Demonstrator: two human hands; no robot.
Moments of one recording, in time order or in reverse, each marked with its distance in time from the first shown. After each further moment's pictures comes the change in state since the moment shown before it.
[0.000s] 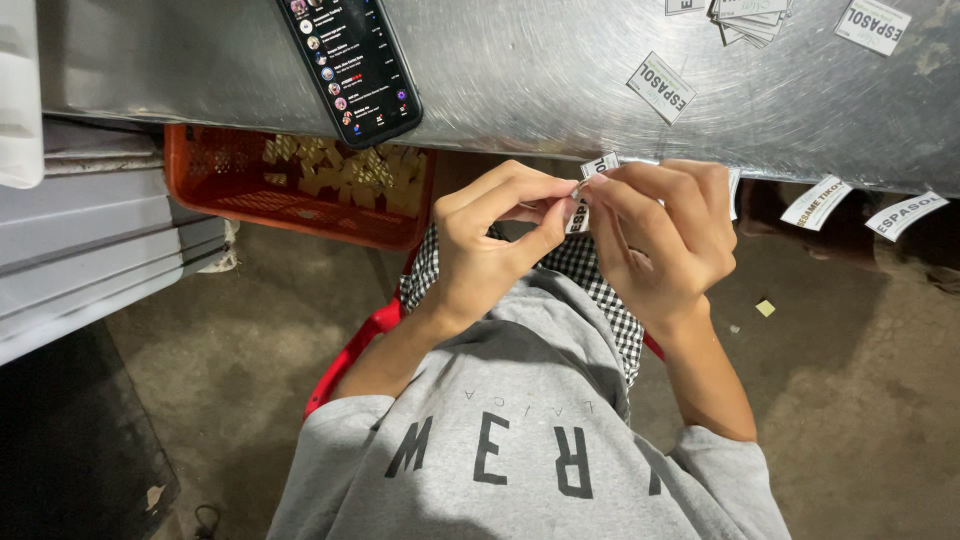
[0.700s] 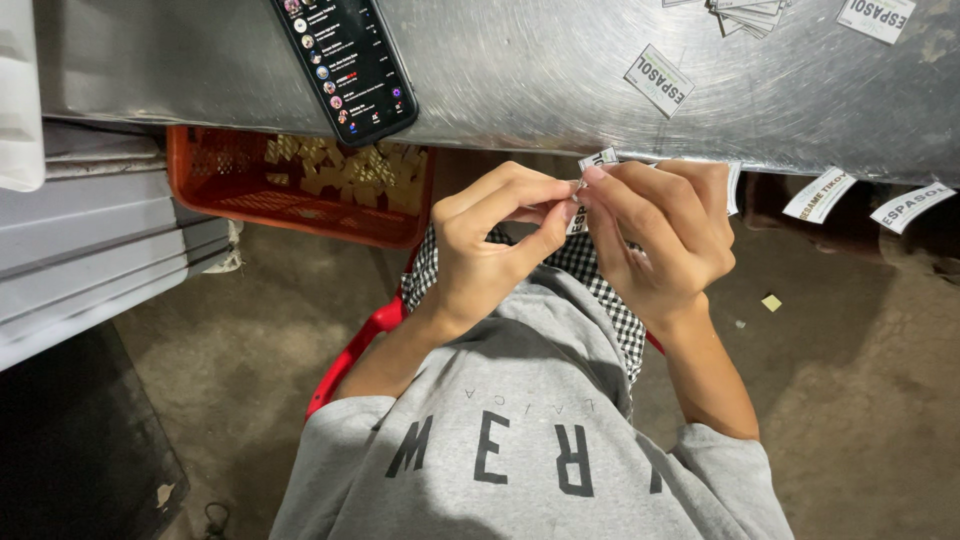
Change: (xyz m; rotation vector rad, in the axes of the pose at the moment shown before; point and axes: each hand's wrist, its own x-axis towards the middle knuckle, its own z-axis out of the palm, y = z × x) left_hand -0.004 0.002 0.002 -0.002 -0.010 -0.008; right_hand -0.004 -0.001 -0.001 0.032 0.002 0.014
